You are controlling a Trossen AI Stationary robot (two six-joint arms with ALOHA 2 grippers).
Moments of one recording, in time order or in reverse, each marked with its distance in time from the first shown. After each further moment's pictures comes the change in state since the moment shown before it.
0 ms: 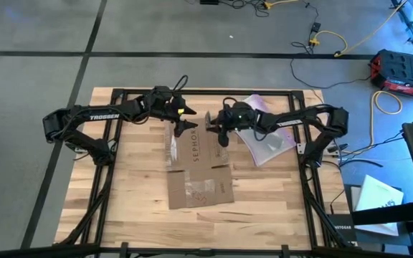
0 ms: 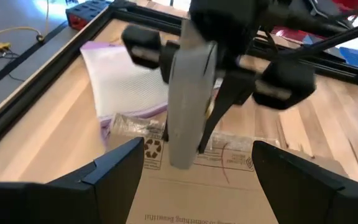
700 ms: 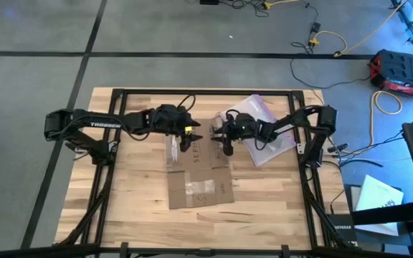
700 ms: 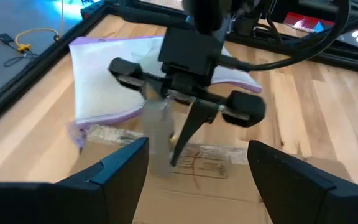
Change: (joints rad) left arm -0.243 0.012 0.000 0.017 -0.292 -0.086; right arm 0.033 0.132 -0.179 0.292 0.003 -0.091
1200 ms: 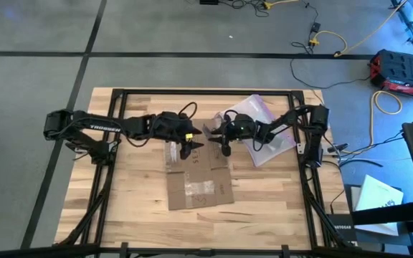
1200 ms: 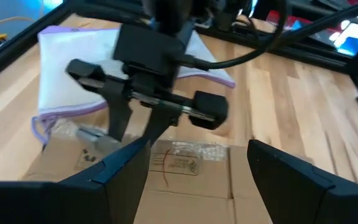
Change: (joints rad) left arm -0.084 0.001 0.000 0.003 -0.019 -0.067; right arm 0.000 0.079 0.000 0.119 -0.041 0.031
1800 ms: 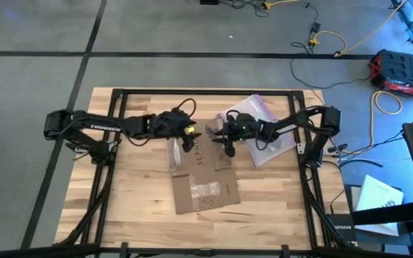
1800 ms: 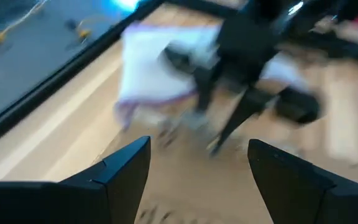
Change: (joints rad) left arm 0.018 0.000 -0.006 -0.057 -0.263 -0.048; right arm 0.000 -0.135 -0.006 -0.194 0.017 -0.016
